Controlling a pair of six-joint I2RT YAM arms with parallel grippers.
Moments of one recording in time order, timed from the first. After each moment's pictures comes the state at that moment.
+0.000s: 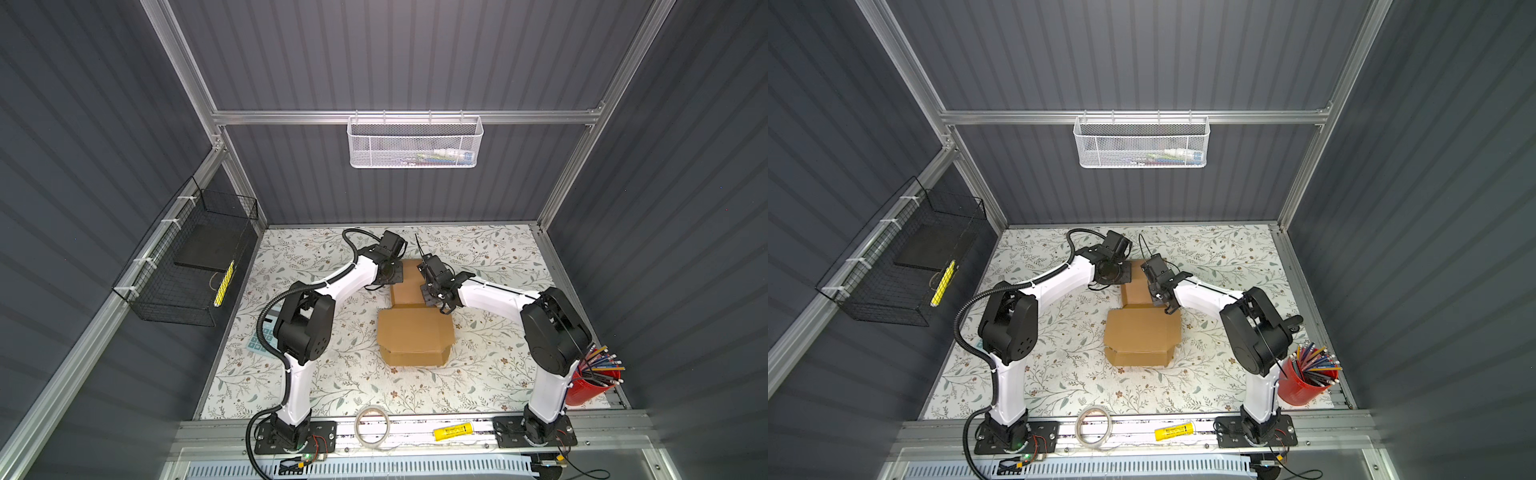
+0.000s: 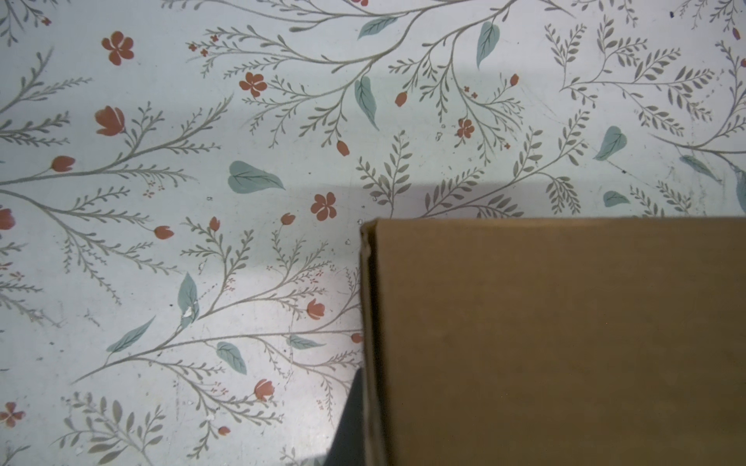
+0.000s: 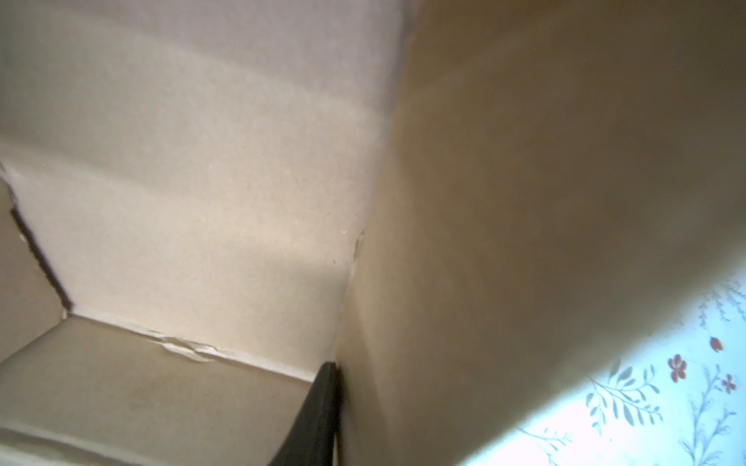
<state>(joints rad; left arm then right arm) -0.59 2.04 1.64 -0.64 -0.08 -0.48 0.65 1.87 1.26 -0.41 0.34 0.24</state>
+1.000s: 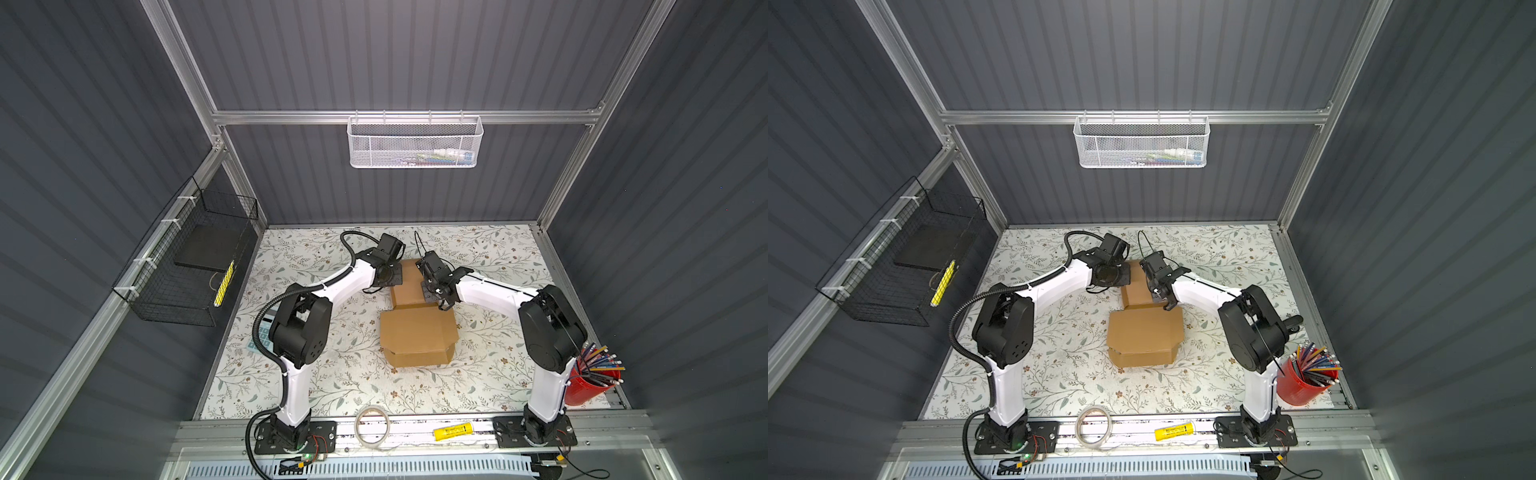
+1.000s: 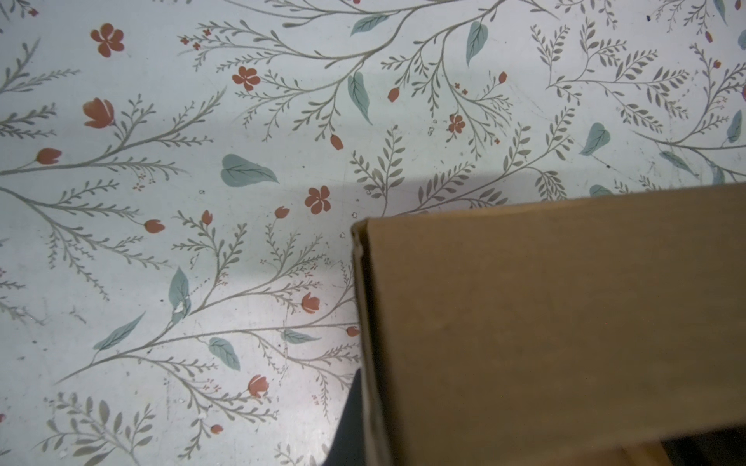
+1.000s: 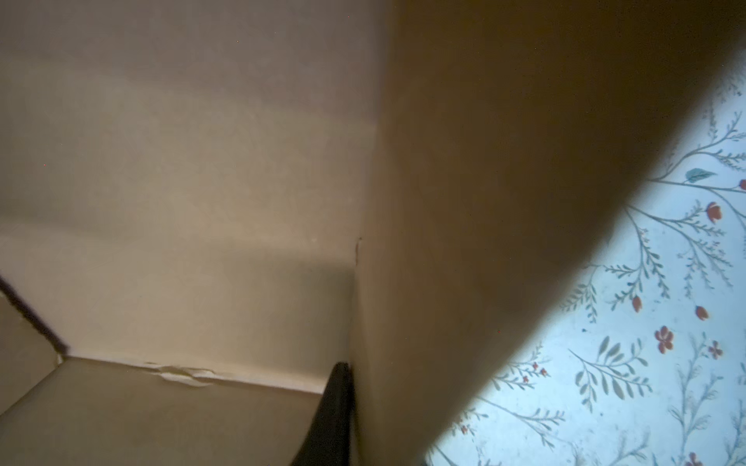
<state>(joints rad) -0.59 2.00 1.56 -0.59 -0.06 -0.48 0.64 1.90 1.33 -0.50 0.38 0.31</state>
